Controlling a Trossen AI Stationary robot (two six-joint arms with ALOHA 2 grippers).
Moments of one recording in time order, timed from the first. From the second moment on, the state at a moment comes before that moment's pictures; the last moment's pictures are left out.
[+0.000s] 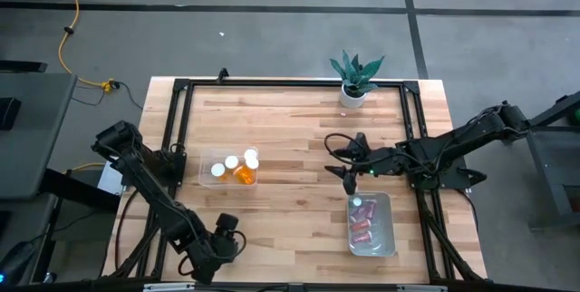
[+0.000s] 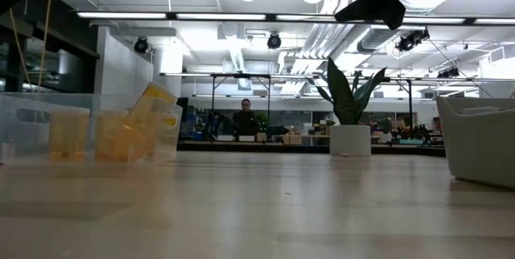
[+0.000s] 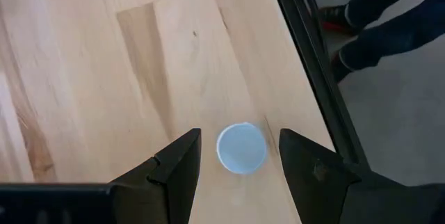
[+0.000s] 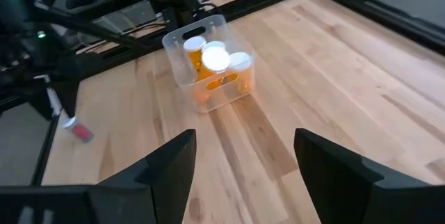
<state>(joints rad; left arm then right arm) -0.78 1.65 1.06 -0.53 -0.19 -0.51 0.31 1.12 0.75 -0.10 0.46 0.49</state>
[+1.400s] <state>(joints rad) -0.70 1.60 1.07 -0.54 -0.22 -0.36 0.31 1.11 0.75 -0.06 0.35 0.49</state>
